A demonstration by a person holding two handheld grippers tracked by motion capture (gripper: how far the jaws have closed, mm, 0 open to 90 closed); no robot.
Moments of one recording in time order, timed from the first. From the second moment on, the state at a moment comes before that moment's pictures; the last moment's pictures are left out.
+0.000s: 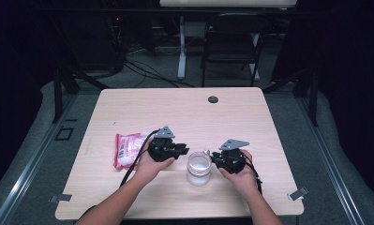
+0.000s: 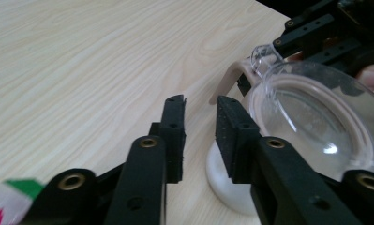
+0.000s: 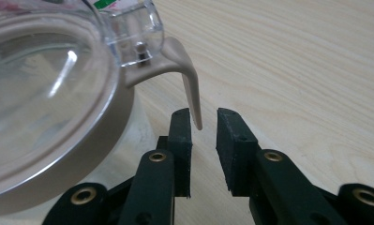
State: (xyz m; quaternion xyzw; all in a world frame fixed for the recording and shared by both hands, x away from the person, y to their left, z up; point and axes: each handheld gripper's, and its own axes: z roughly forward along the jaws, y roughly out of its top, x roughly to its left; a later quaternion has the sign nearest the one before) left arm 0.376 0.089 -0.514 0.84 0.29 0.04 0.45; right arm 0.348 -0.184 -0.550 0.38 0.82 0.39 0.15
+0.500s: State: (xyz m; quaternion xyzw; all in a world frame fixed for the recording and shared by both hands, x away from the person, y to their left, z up) left arm 0.353 0.137 -0.525 0.83 0.34 0.06 0.45; right arm 0.379 -0.168 -0.561 0.36 0.84 0.39 0.10
